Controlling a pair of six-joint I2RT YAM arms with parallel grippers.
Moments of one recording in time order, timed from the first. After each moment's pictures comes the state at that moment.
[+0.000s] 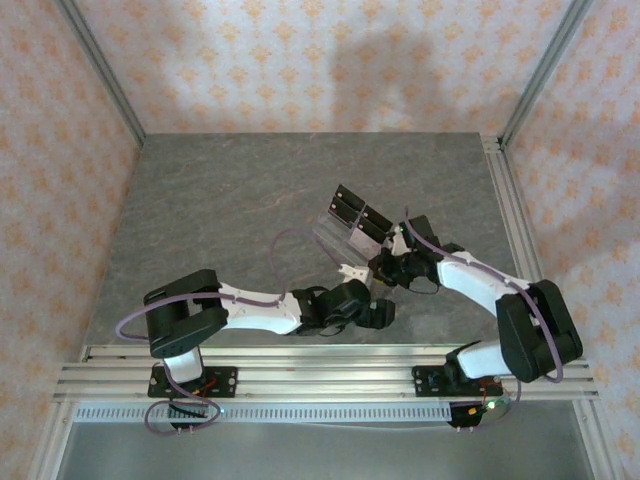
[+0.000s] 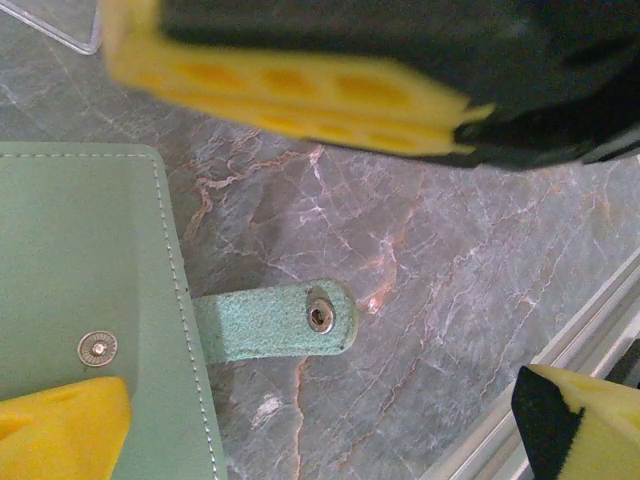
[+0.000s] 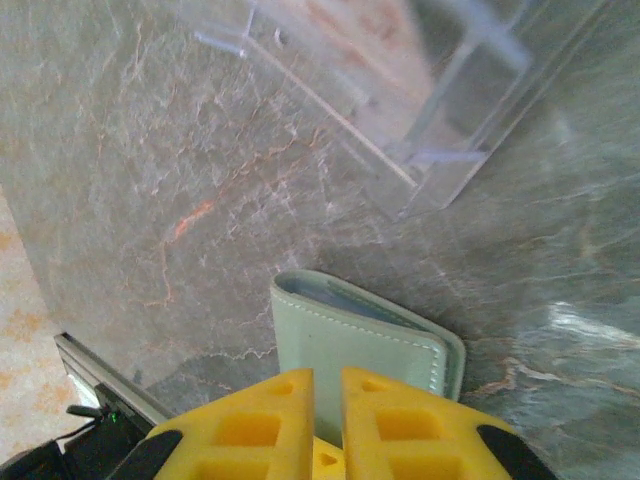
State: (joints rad) left arm -1.16 1.74 0.89 0.12 -0.13 -0.93; right arm 0.39 1.38 0.67 -0.34 -0.57 0.73
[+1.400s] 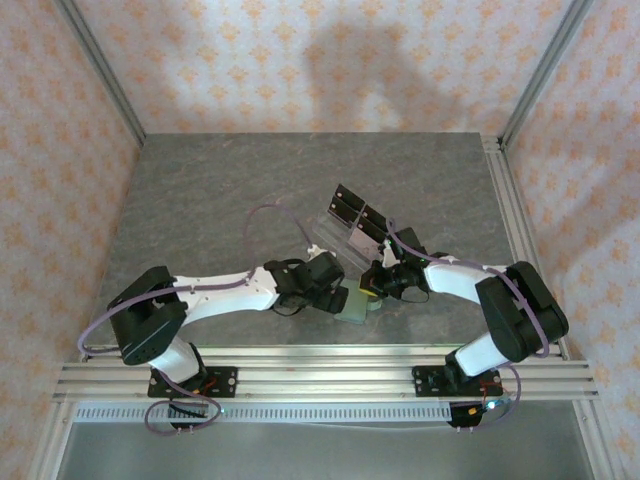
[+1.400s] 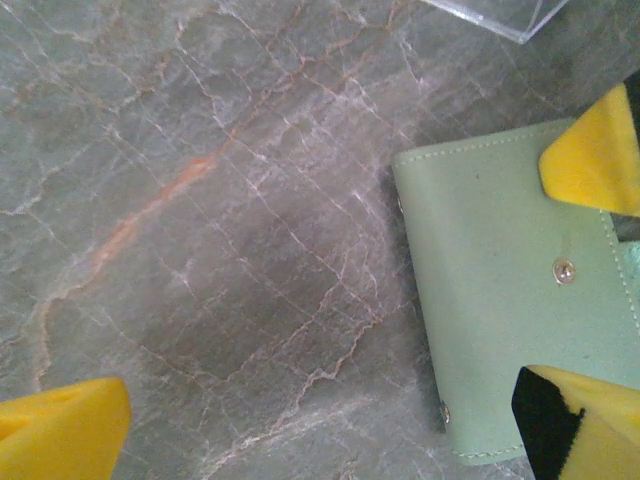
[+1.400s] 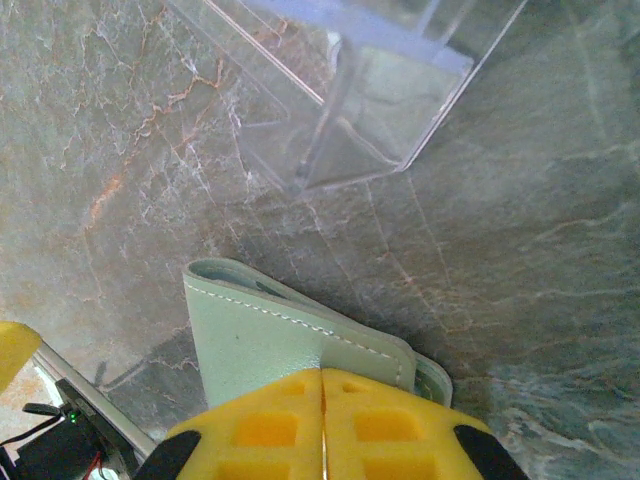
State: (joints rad) left arm -0.97 1.58 0.94 -0.49 -0.20 -0.64; right arm 0.44 1.50 0.60 -0.20 -0.55 0.77
